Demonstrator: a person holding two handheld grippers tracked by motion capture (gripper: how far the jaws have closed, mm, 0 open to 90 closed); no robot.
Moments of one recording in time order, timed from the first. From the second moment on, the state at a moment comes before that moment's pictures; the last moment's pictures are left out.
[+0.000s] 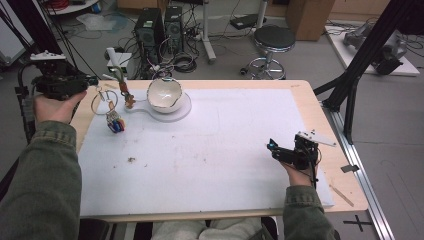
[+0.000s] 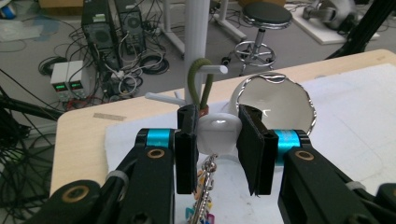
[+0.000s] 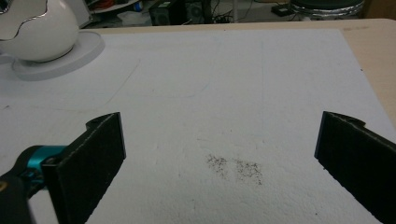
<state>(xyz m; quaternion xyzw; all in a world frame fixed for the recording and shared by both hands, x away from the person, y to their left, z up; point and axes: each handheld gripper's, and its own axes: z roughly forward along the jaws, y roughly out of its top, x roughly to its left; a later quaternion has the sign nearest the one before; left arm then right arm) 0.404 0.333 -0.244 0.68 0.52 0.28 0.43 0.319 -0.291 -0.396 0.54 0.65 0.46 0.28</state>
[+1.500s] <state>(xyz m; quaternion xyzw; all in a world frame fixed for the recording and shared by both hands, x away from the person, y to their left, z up) 0.453 0.381 -0.233 0.63 0.55 0.27 0.48 0.311 -0.301 -0.396 0.55 0.64 0.45 0.29</state>
